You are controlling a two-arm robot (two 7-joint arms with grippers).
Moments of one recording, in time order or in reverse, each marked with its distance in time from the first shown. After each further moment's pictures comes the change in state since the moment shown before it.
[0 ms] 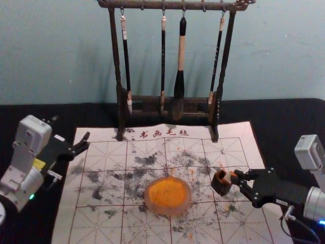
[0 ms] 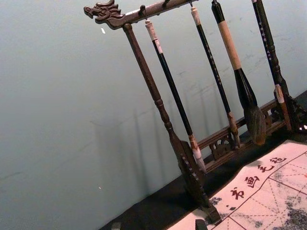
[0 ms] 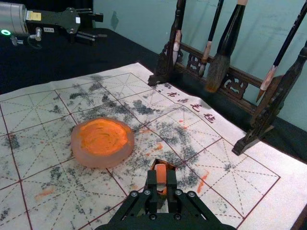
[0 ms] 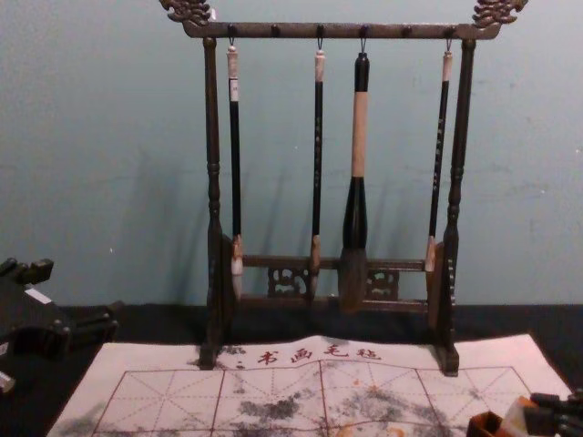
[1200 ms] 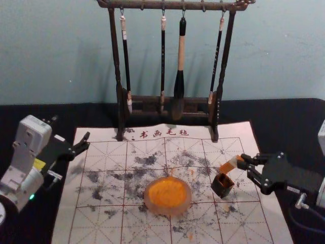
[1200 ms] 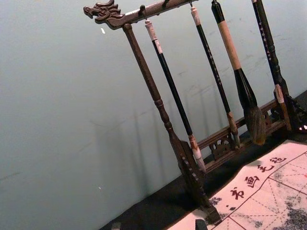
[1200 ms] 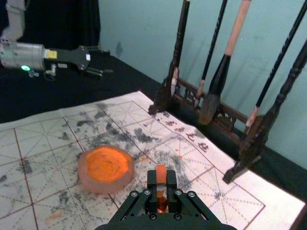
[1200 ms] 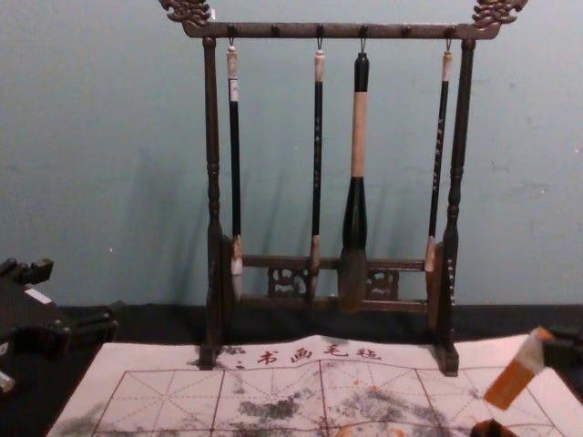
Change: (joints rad) left arm 0.000 0.000 0.000 0.000 0.000 0.000 0.000; right arm -0.031 0.049 0.061 -0.098 0.075 -0.016 0.028
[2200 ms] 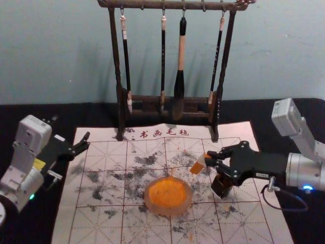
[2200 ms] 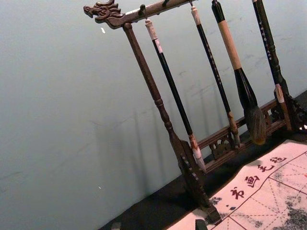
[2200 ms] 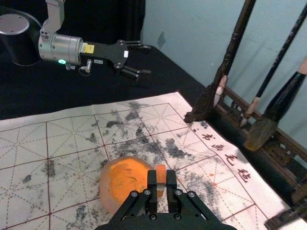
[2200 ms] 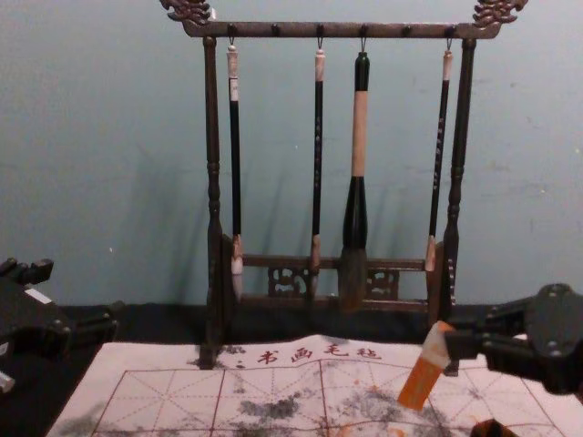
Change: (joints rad) left arm 0.000 0.000 0.000 0.000 0.000 0.000 0.000; right arm 0.272 -0.044 -0.204 0.110 -0.036 0.090 0.137
